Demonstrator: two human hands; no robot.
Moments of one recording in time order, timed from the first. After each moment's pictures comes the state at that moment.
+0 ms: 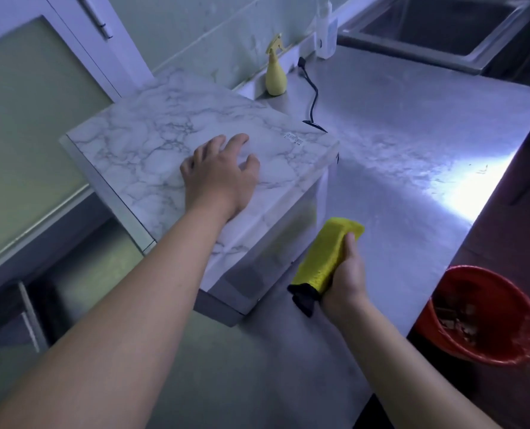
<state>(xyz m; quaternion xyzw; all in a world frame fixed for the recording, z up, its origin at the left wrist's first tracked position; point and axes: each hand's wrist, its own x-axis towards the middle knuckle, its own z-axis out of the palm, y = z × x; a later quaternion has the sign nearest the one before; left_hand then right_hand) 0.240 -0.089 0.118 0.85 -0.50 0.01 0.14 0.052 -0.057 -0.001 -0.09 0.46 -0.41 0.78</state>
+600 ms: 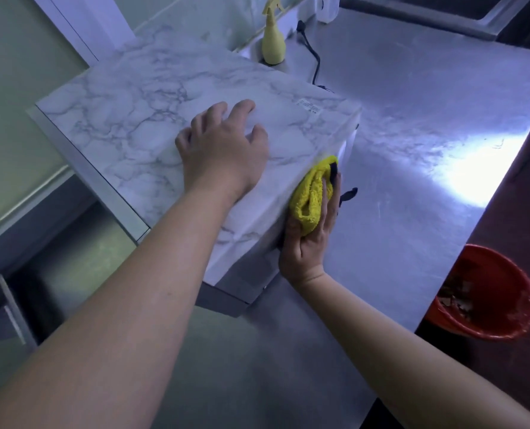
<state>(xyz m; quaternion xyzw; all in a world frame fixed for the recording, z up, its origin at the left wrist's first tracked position) 0.245 -0.092 0.112 0.84 -0.52 0.01 0.15 0.130 -0.065 -0.047 -0.62 0.40 -0.63 0.25</state>
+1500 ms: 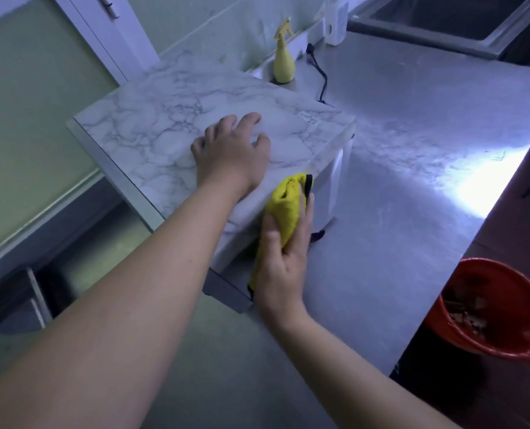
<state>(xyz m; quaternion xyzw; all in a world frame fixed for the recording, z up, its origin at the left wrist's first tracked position) 0.242 -0.091 0.119 0.85 -0.51 0.01 0.14 0.132 0.016 0.042 -0.48 0.40 -0.59 0.51</state>
